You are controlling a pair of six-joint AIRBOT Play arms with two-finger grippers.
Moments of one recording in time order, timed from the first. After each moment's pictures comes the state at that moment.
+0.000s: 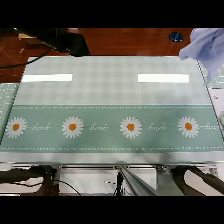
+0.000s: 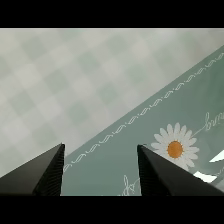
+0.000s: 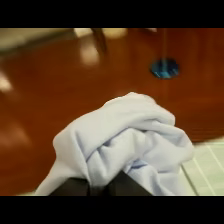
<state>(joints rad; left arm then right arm) -0.29 -1.48 2.01 1.17 -1.52 -1.42 -0.28 -1.12 1.41 -1.27 0.55 1.51</state>
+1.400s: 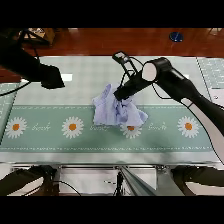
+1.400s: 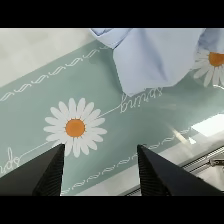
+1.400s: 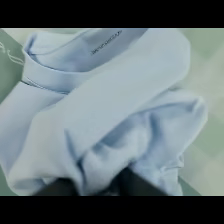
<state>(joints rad) -0.29 -1.21 1.66 1.37 -1.73 -1.49 0.55 -1.51 1.41 -1.34 1.07 1.44</state>
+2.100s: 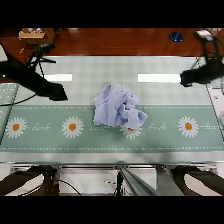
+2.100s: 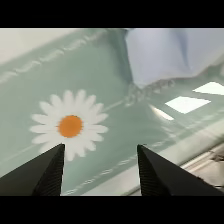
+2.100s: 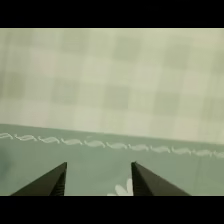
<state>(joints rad) -0.09 -1.20 1.29 1.18 -1.56 -1.30 0.00 -1.17 1.29 -1.61 1.28 1.51</state>
